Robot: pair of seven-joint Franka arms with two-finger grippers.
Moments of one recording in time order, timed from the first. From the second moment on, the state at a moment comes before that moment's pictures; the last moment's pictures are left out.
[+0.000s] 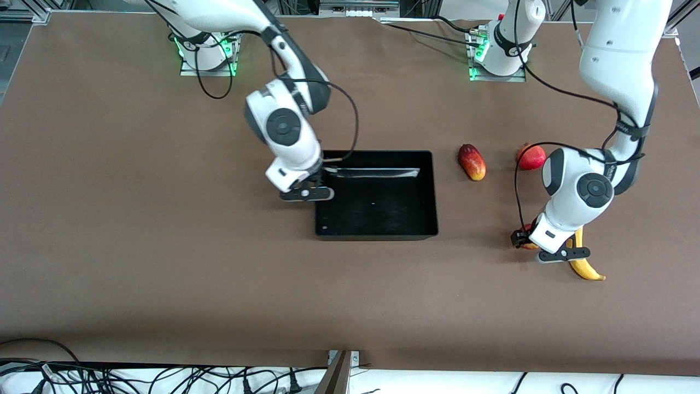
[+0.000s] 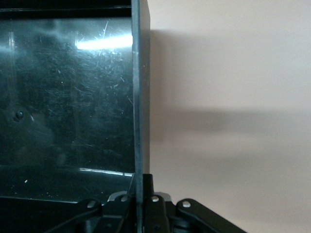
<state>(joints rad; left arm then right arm) -0.05 0.56 0.02 -1.84 0.08 2.45 -0.21 0.74 0.61 -0.04 -1.59 0.14 2.22 0.62</state>
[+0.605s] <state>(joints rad) -0.09 0.42 -0.18 -1.61 0.08 1.88 -0.60 0.81 0.73 -0.05 -1.52 0.15 2.33 0.73</state>
